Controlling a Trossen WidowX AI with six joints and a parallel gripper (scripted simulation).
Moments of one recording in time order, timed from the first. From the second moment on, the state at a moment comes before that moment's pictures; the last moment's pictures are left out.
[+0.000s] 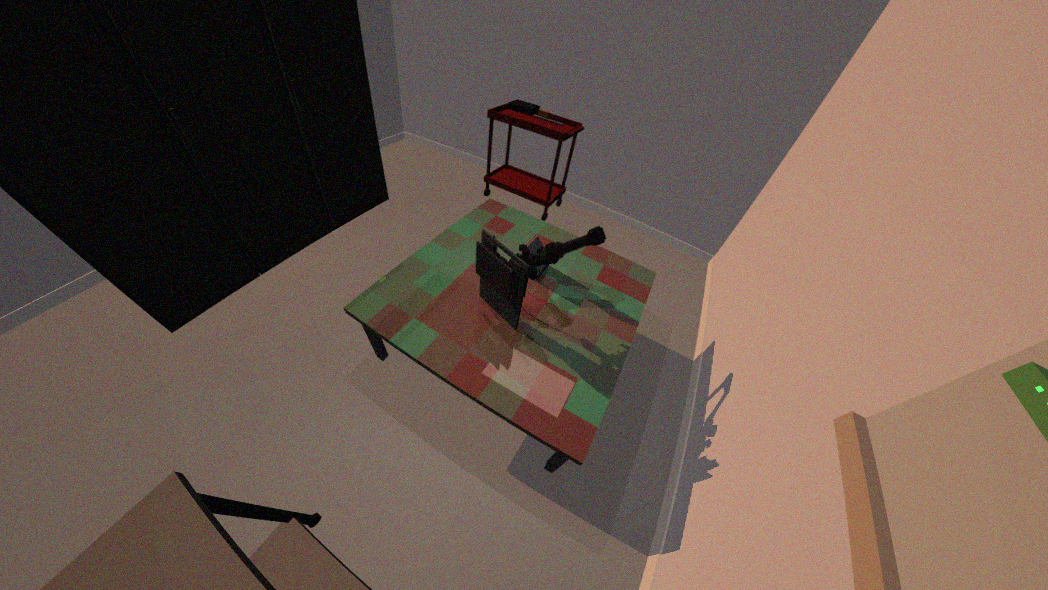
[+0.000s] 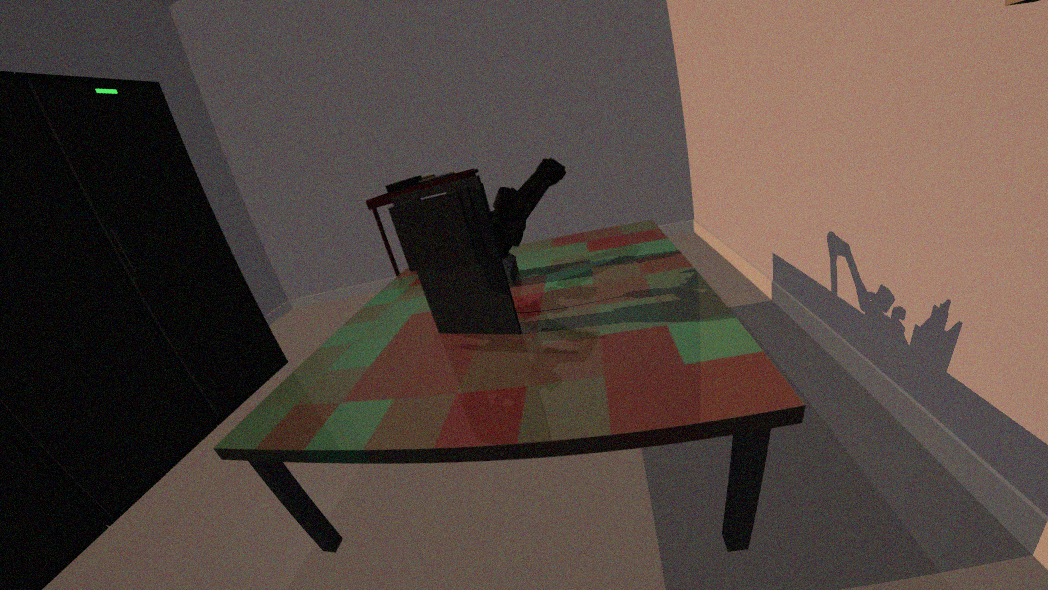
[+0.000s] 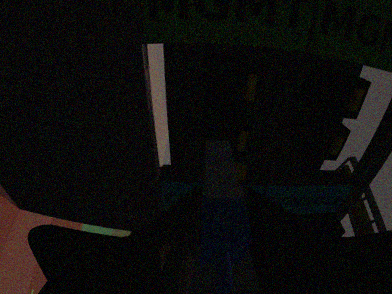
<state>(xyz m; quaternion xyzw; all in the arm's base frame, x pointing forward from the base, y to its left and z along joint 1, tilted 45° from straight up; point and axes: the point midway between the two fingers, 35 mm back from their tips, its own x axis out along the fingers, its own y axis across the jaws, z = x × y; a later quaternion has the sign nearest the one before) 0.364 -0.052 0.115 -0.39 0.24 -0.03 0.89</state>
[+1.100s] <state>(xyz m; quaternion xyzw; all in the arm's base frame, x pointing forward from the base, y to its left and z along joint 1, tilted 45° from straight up) 0.378 -0.052 0.113 -0.39 0.24 -0.03 0.89</state>
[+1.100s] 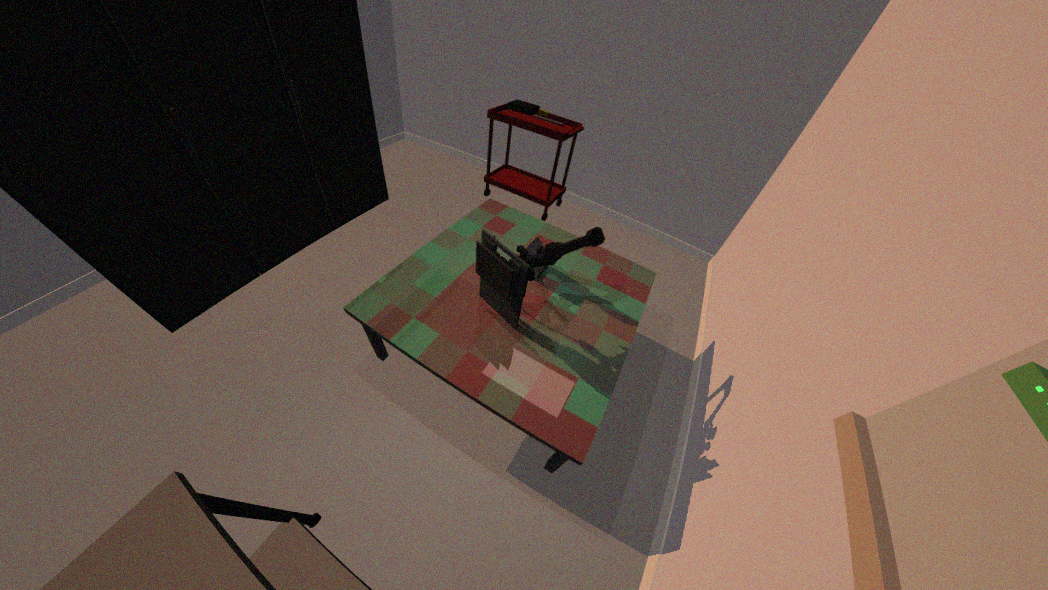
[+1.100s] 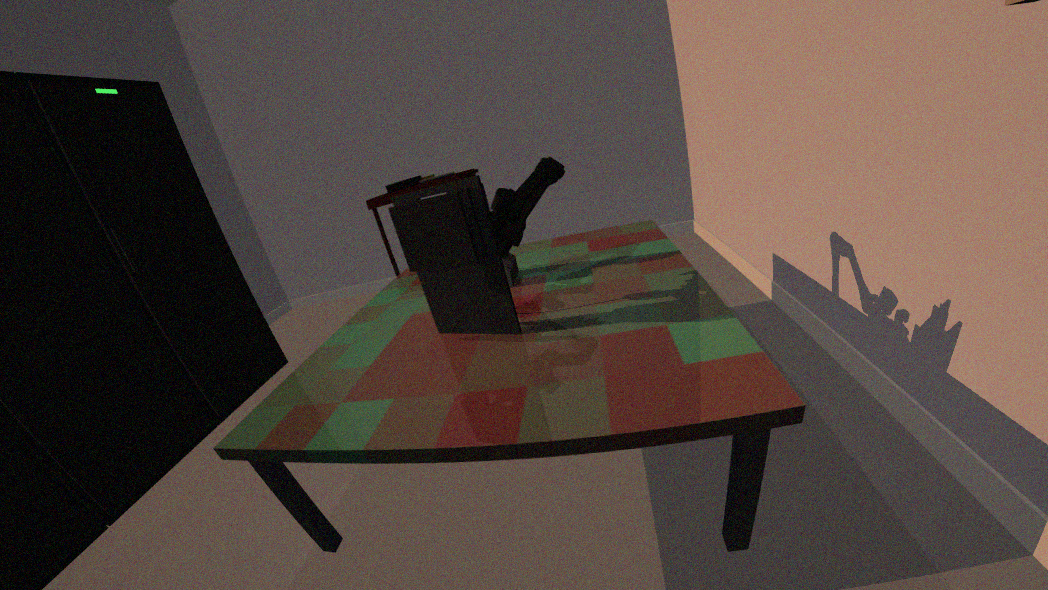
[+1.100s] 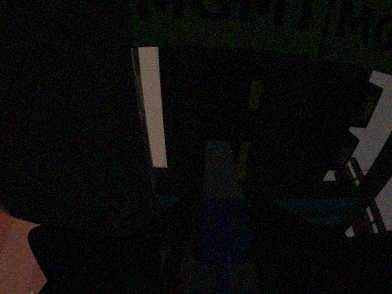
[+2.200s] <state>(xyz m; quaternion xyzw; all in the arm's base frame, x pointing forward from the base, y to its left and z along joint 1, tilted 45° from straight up) 0.385 -0.052 0.111 -0.39 0.24 -0.03 0.89</state>
